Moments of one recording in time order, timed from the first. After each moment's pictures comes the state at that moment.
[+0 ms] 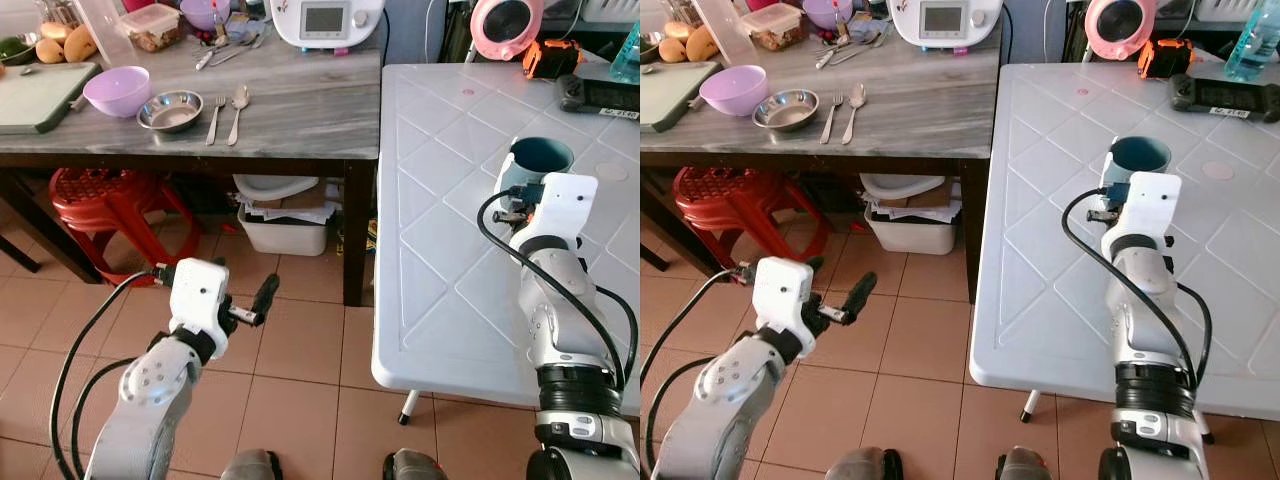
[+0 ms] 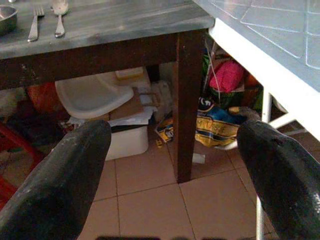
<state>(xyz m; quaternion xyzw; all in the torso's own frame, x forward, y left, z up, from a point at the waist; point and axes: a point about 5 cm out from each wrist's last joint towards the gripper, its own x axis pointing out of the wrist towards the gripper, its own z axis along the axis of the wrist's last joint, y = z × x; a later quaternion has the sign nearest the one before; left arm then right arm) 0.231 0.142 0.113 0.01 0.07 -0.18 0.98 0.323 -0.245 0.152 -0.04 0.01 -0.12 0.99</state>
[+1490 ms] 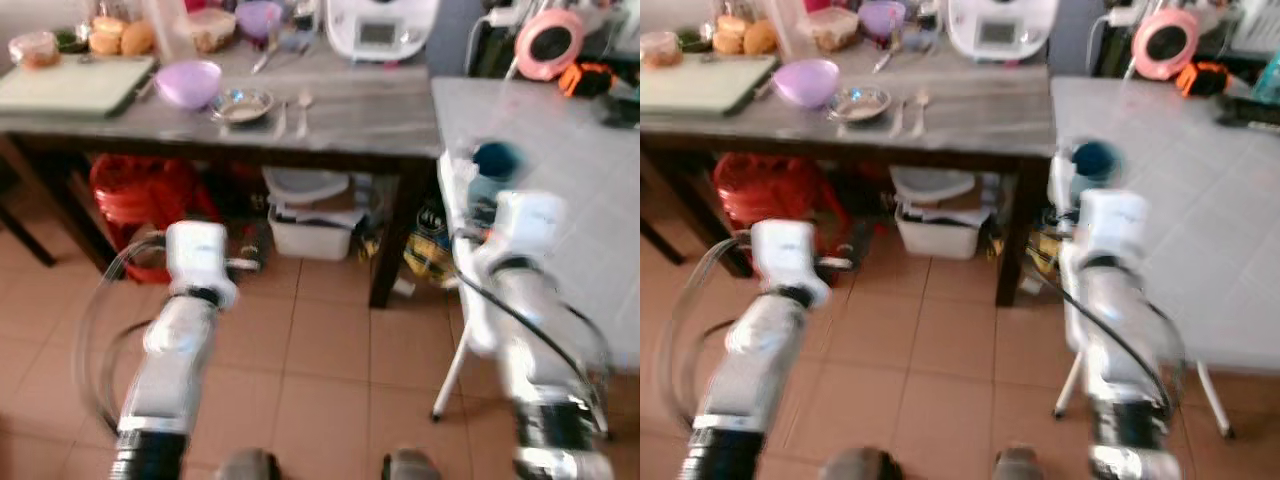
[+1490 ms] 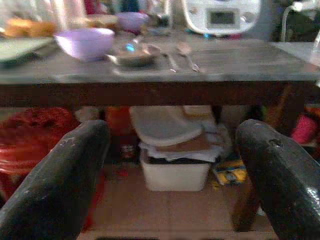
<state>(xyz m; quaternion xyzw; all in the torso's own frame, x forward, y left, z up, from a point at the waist) 0.281 0.148 0.108 -0.01 0.01 -0.07 1.00 0.308 -0.193 0.149 -0.05 -0.03 -0.02 1.00</state>
